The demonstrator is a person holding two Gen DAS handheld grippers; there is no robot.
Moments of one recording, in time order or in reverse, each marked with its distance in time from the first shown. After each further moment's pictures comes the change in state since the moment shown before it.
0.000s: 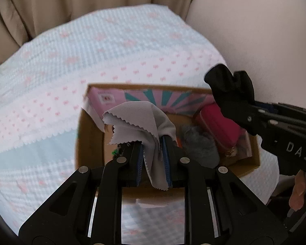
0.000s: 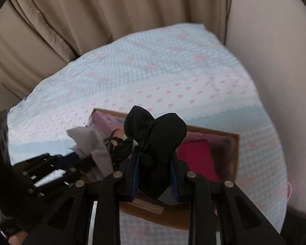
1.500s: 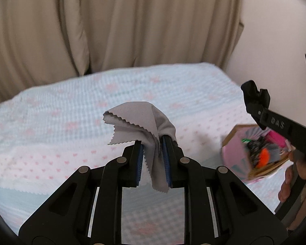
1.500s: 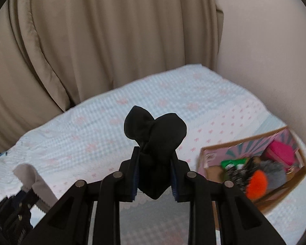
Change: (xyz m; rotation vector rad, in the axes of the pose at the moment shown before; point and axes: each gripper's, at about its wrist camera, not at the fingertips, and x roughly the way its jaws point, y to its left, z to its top) left arm -0.148 0.341 -0.026 -0.004 -0.389 0.048; right arm 0.047 0.291 0.021 0.200 -0.416 -0.265
